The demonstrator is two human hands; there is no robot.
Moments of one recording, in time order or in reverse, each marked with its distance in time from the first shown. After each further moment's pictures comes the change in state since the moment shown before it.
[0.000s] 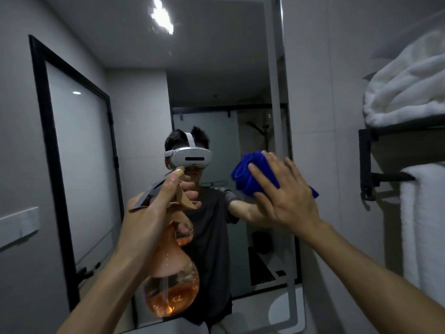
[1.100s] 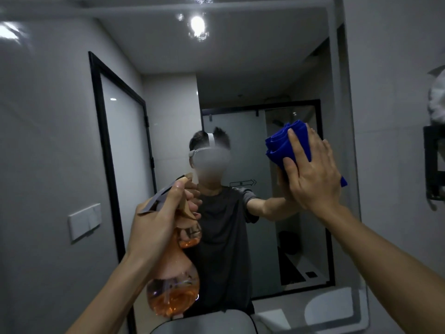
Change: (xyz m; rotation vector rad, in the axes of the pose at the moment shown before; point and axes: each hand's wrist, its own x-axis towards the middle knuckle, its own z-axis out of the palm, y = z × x) left_hand 0.010 0.021 -0.121 0.111 0.070 0.044; right_hand 0.082 -0.073 0.003 0.076 0.020 0.404
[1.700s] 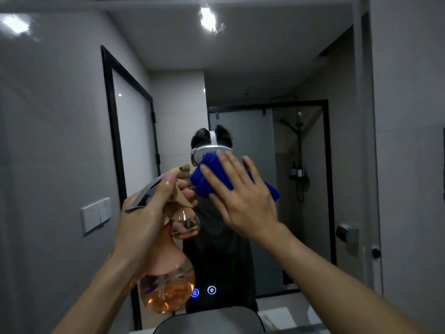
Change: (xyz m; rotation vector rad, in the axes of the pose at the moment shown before) left_hand -0.003 0.014 -0.049 -0.026 -0.009 0.027; right_hand -0.025 -0.158 0.026 0.022 -0.092 -0.414
